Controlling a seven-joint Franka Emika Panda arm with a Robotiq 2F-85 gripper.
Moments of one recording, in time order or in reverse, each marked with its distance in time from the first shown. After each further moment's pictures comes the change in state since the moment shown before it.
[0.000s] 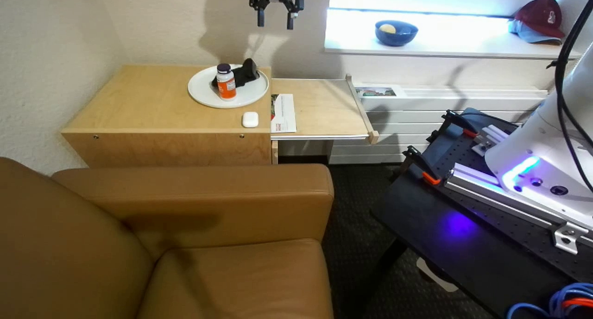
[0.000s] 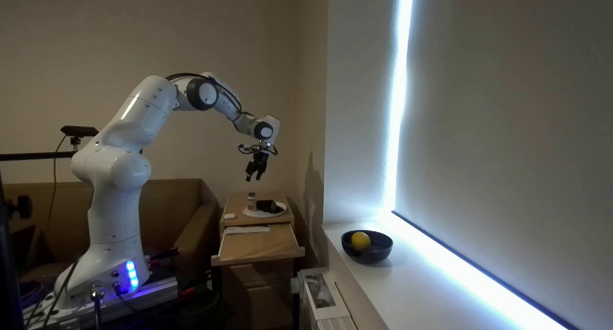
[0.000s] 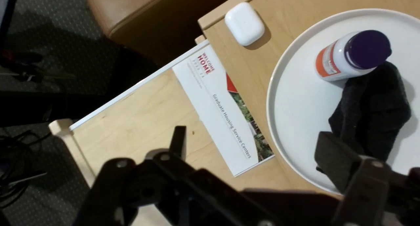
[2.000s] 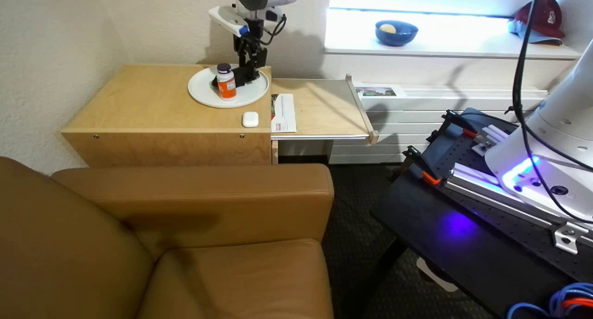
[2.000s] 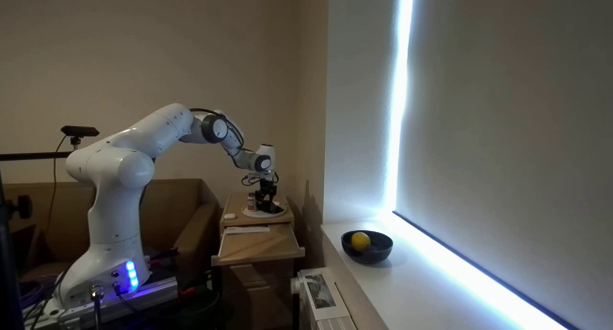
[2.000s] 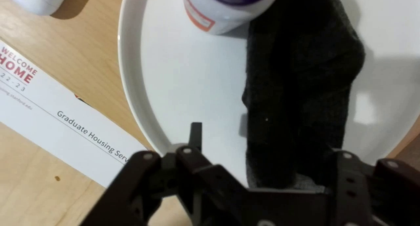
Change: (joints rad) arm 0.112 0.409 -0.065 0.265 -0.127 0.421 0.378
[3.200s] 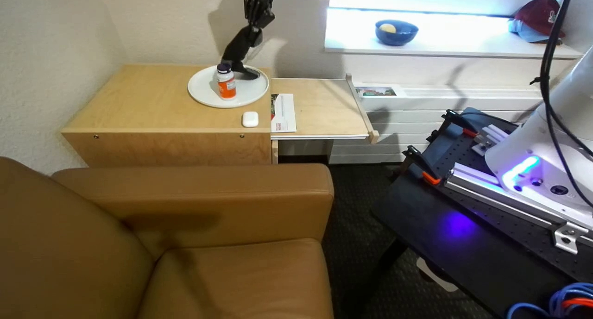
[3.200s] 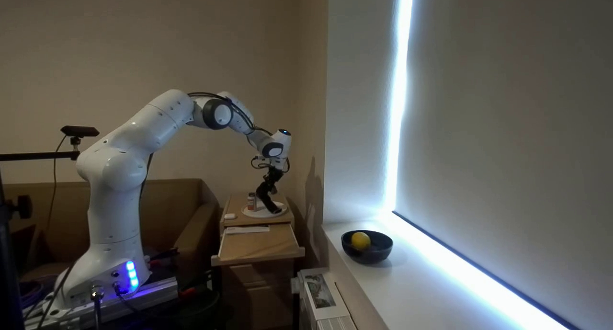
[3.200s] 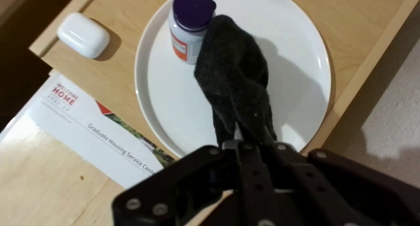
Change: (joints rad) arm -0.247 -0.210 0.173 -0.145 0.272 -0.048 -0.255
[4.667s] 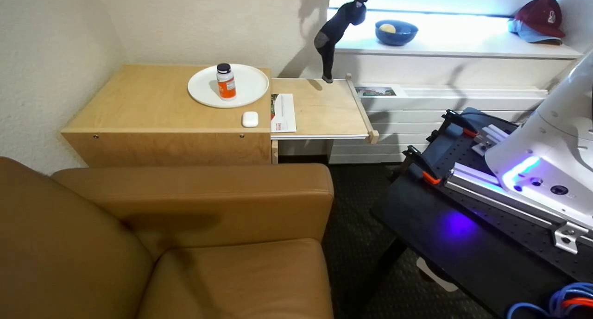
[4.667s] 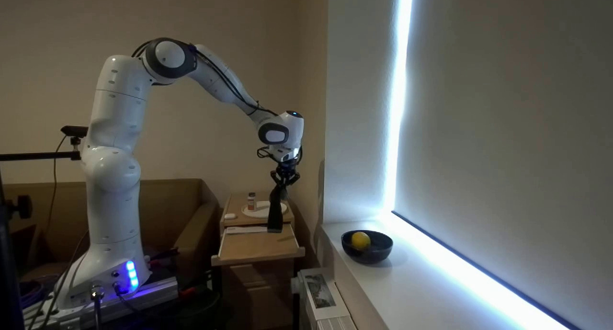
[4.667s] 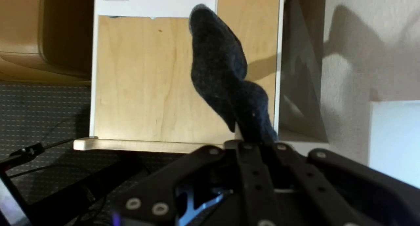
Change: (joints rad) arm -0.139 -0.591 -0.284 -0.728 0.062 0.016 0.224
